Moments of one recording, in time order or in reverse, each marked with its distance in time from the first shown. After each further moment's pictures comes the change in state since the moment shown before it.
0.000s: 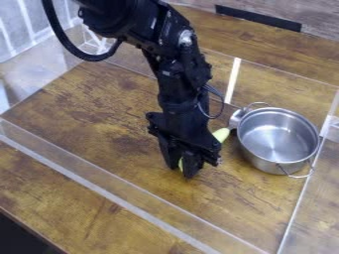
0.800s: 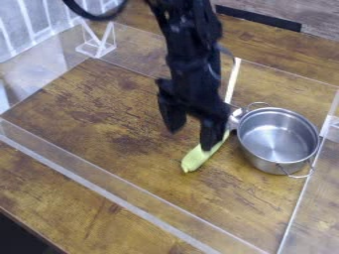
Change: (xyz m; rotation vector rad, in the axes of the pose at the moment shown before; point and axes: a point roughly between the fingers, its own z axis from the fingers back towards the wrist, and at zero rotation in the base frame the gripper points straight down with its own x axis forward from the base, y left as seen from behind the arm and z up) arm 0.026 0.009 0.063 0.020 -0.092 -0.052
